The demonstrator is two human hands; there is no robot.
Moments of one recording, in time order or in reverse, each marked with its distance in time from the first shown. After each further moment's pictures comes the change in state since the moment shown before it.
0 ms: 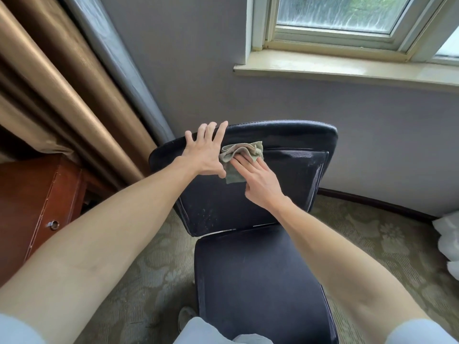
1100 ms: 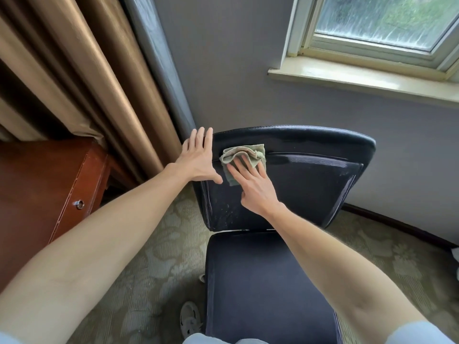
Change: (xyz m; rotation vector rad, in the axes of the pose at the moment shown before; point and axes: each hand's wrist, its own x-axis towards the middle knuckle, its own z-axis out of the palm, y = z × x) left_hand -0.058 -0.082 0.025 -0.238 -0.052 -0.147; right_hand 0.028 -0.072 0.029 -0.057 -0.045 -0.082
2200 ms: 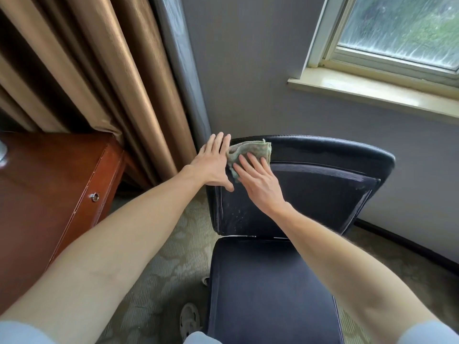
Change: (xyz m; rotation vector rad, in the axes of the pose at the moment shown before) left_hand -0.006 -0.008 -0.001 0.034 -0.019 0.025; right_hand 0.031 -0.007 0.006 0.019 0.217 -0.101
